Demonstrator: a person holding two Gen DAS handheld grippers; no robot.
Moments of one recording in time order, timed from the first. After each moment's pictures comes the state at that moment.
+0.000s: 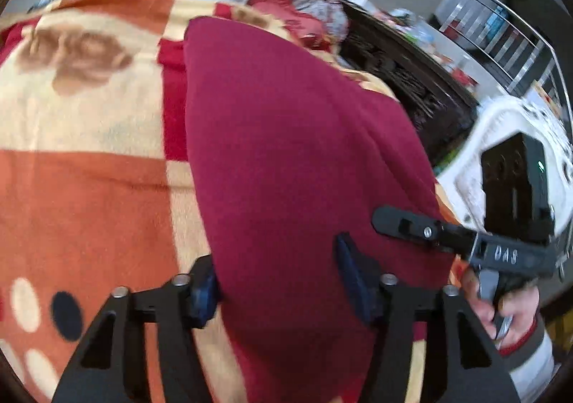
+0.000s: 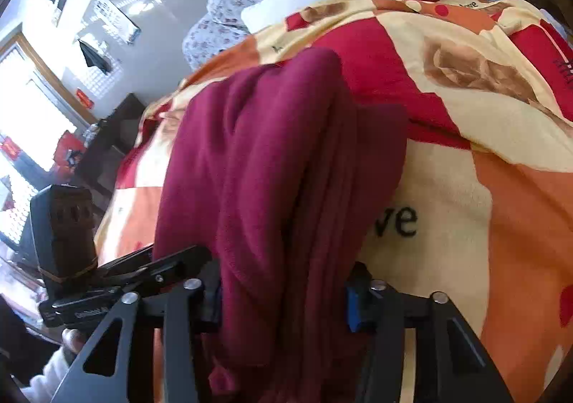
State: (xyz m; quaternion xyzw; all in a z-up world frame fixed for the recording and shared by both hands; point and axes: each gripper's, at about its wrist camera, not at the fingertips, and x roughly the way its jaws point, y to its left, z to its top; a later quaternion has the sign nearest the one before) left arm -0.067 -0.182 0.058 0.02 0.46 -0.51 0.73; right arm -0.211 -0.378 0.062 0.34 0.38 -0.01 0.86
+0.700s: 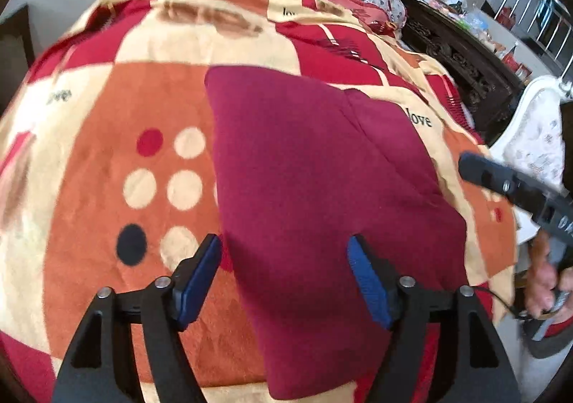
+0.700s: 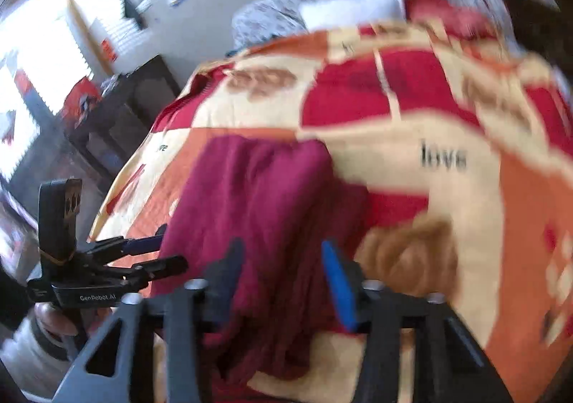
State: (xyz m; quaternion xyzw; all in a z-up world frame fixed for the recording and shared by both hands) left arm -0.134 -0.052 0.070 0.09 0.48 -0.37 0.79; right arm -0.240 -0.237 0.119 0.18 0.39 0.00 0.90
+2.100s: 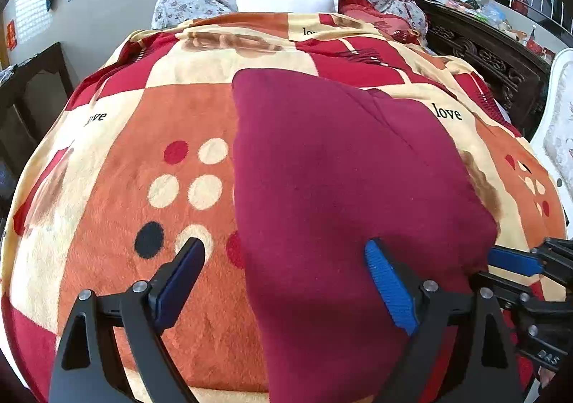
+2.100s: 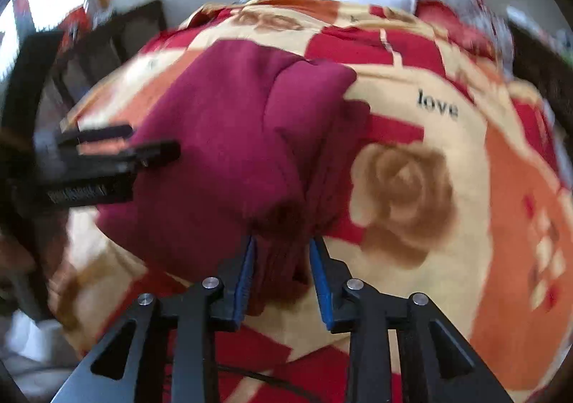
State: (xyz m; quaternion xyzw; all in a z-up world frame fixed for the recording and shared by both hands) left arm -0.161 -0.055 0.055 0.13 0.41 -0.30 0.85; right arm -0.306 -0.186 0.063 0.10 0.45 -0.04 0.89
